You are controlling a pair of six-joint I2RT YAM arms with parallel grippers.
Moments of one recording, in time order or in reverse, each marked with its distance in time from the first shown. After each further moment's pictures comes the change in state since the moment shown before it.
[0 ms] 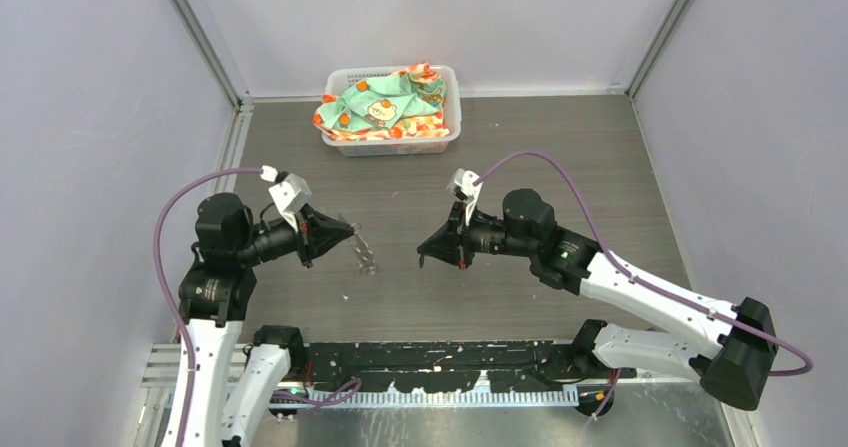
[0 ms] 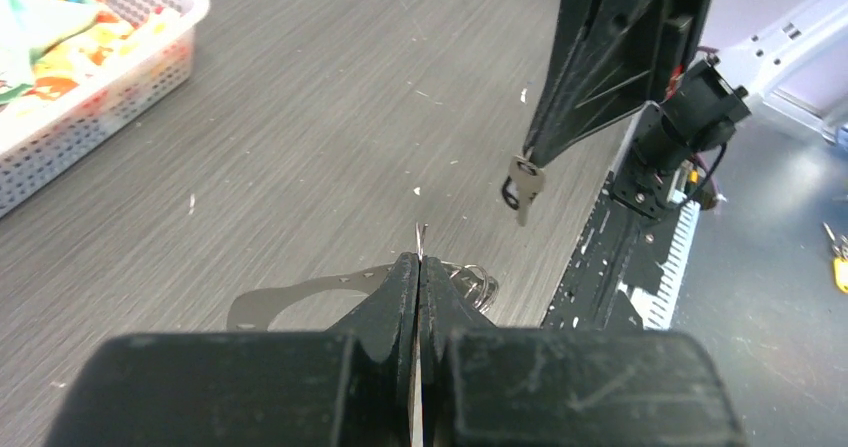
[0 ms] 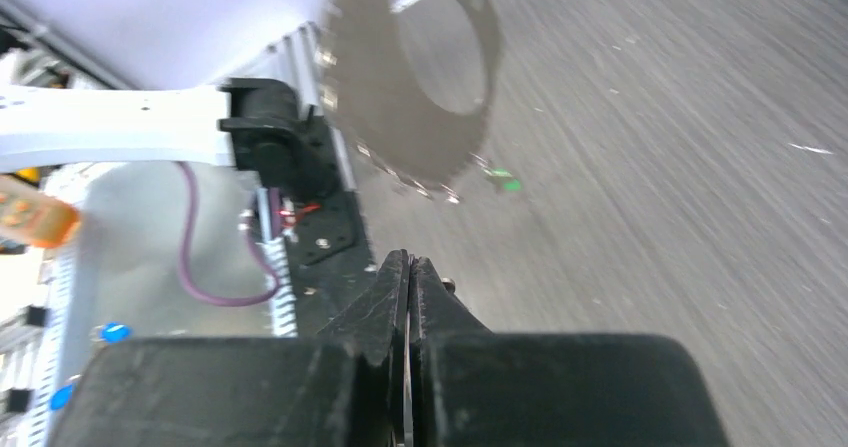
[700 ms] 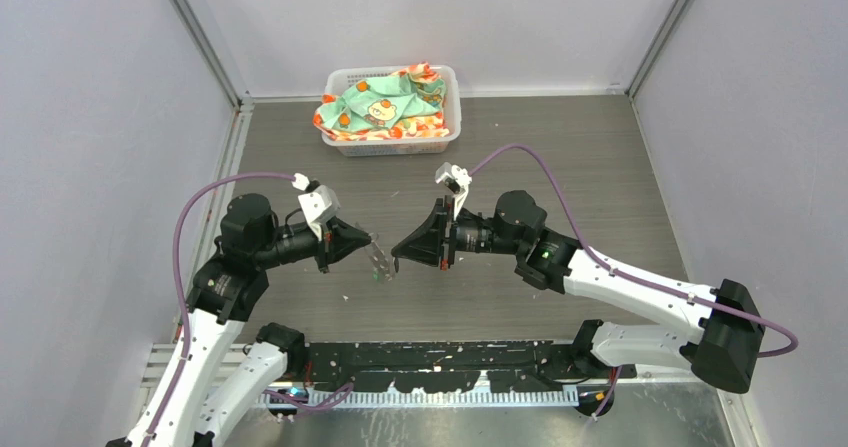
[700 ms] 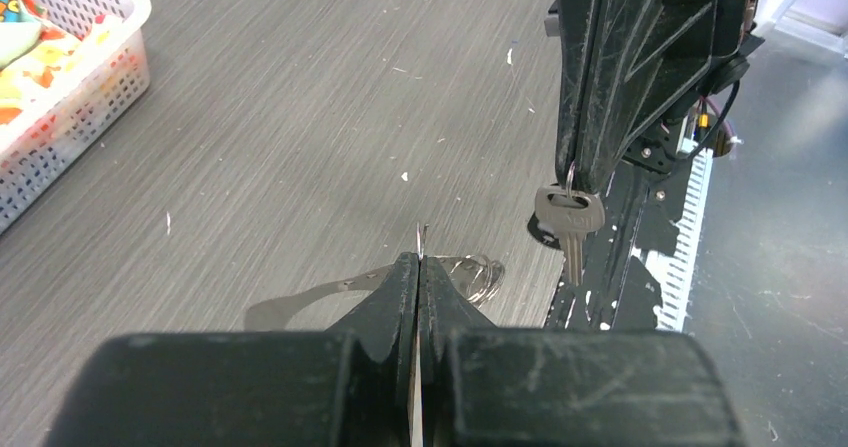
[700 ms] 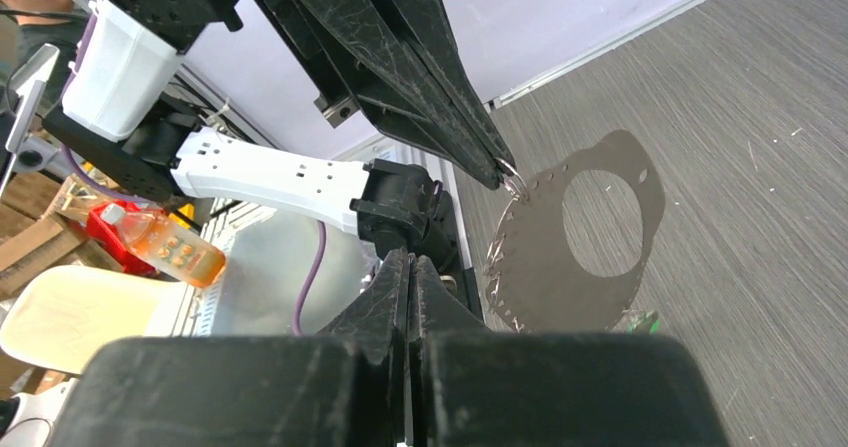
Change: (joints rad) left arm -0.283 0.030 -0.034 0.032 -0.182 0.089; right arm 0.091 0.066 0.011 0.319 -0.082 0.250
